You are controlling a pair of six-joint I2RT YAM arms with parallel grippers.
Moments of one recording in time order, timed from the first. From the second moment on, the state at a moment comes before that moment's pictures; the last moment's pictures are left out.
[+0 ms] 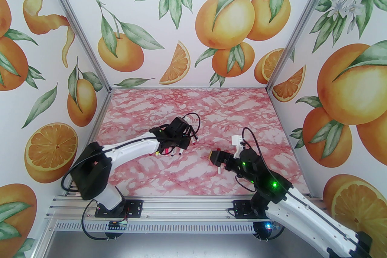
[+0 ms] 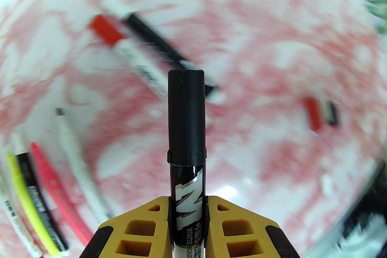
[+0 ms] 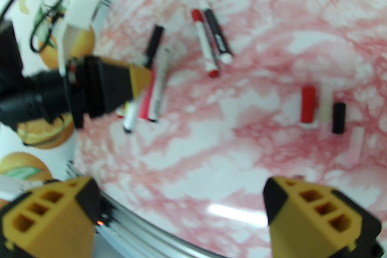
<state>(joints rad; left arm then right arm) -0.81 1.57 1.04 -0.38 0.09 -0.39 0.73 0.55 0.47 -0.39 -0.03 0.92</state>
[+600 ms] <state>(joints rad) -0.85 1.46 0.96 -0.14 0.55 -0.38 0.71 0.74 0.52 -0.21 0.00 1.05</state>
